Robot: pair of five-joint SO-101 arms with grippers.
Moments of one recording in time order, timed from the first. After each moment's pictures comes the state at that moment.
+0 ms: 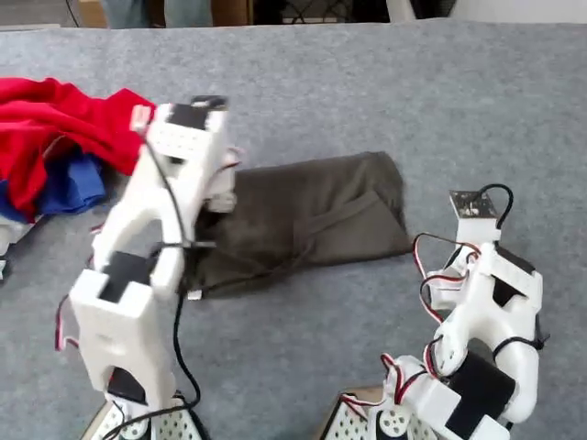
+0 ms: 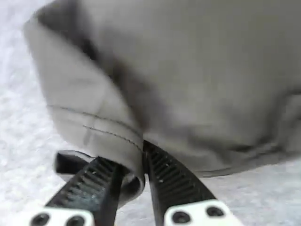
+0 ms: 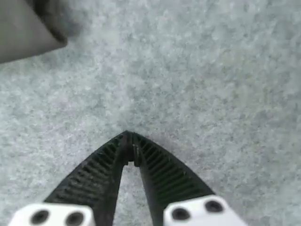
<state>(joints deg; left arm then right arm) 11.2 19.8 -12.7 92.4 11.9 36.4 -14.2 57.6 48.3 35.0</state>
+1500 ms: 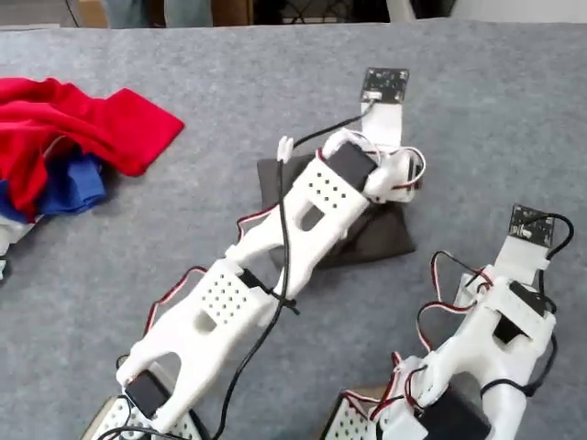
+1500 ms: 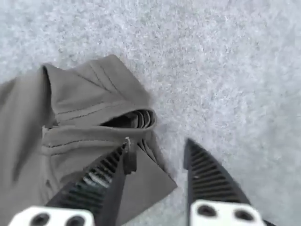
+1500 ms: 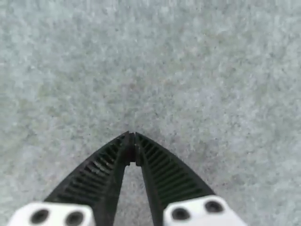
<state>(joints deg) 40.0 57.3 -80.5 83.4 32.7 45.5 -27.6 67.0 38.3 22.1</state>
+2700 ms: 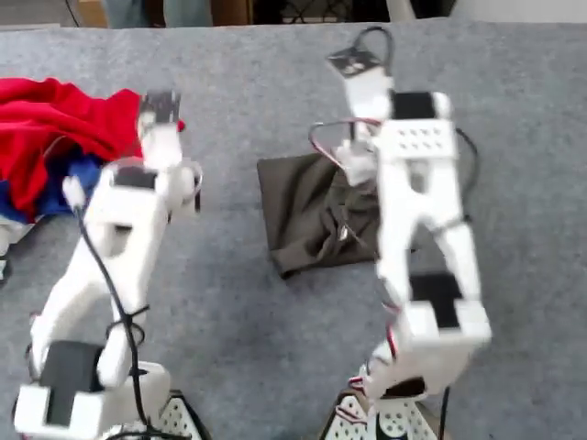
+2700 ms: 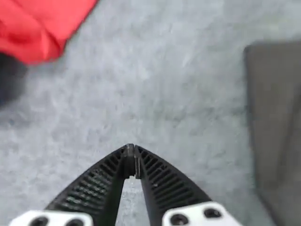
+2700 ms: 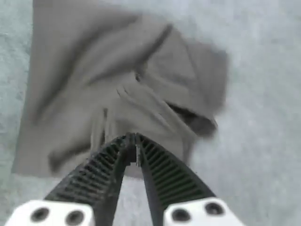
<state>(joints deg) 1.0 -15.1 37.9 49.5 6.5 -4.7 15.6 -15.1 87.2 19.7</state>
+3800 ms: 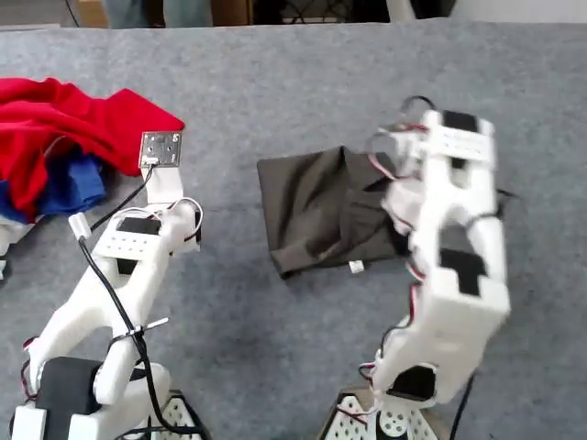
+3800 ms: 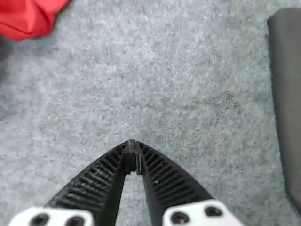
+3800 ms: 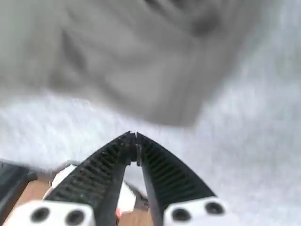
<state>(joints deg) 1.0 -18.8 53.9 32.0 5.5 15.0 19.8 -2.3 100.4 26.9</state>
